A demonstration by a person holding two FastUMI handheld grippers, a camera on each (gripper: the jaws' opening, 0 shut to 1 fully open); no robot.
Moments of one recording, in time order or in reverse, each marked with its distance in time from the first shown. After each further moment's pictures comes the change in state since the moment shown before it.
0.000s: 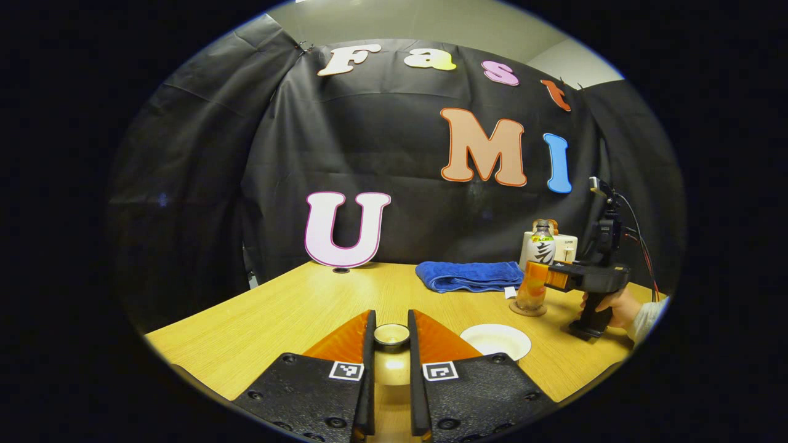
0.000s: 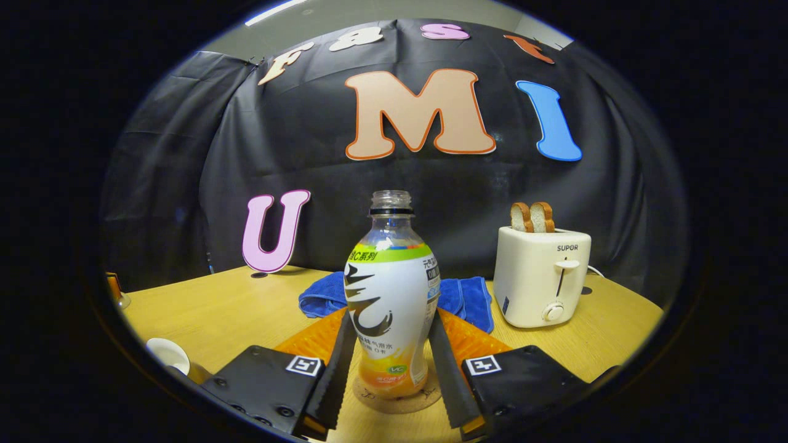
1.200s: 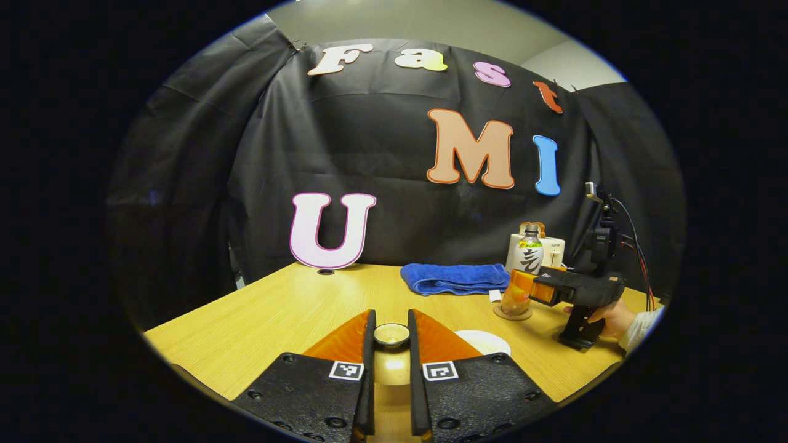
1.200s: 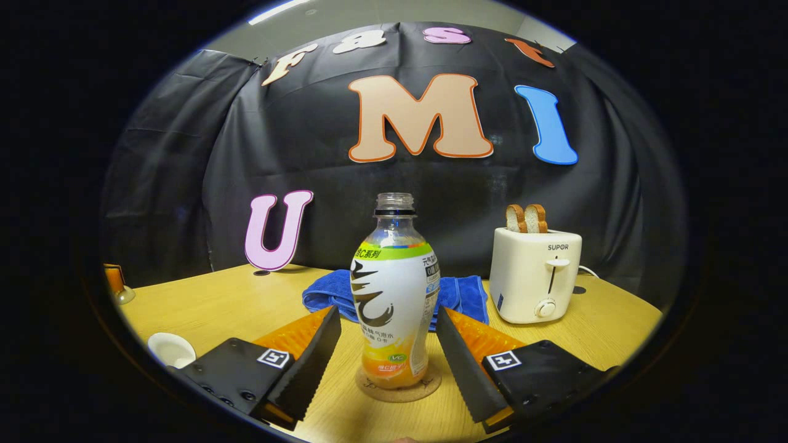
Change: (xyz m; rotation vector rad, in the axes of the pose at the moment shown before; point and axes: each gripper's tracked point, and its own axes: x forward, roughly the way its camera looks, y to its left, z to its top) left arm 0.005 -0.030 0.011 0.000 -0.010 -0.068; right arm -0.026 0.001 0.000 -0.007 -0.005 -0.003
